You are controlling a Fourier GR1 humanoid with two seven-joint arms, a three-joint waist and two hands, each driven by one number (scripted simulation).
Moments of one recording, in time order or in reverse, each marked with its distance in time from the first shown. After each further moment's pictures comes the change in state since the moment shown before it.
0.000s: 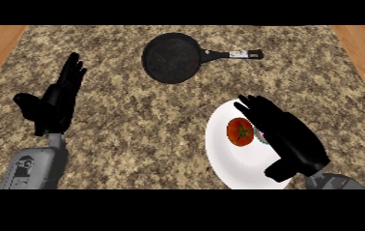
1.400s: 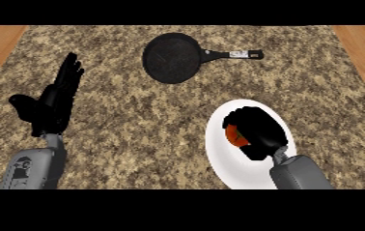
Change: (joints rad) left arm 0.004 -0.028 0.050 -0.007 -0.030 -0.047 -0.003; right arm -0.109 0.148 0.013 0.338 0.240 -0.030 -0.147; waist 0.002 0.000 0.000
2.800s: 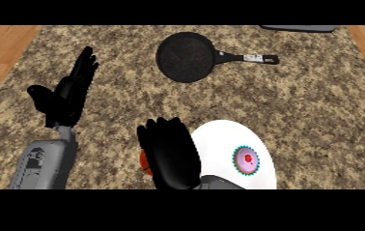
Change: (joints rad) left arm -0.062 -0.030 -0.037 0.017 -0.019 -0.026 0.028; right arm -0.331 0.207 0.550 -0.103 -0.191 -0.293 0.848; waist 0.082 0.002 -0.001
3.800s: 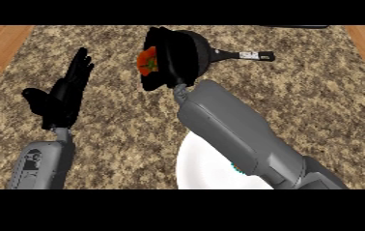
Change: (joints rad) left arm 0.012 0.004 0.021 0.008 -0.001 0.008 -0.028; right arm -0.524 -0.001 -0.285 0.616 -0.375 -0.510 -0.080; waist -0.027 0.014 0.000
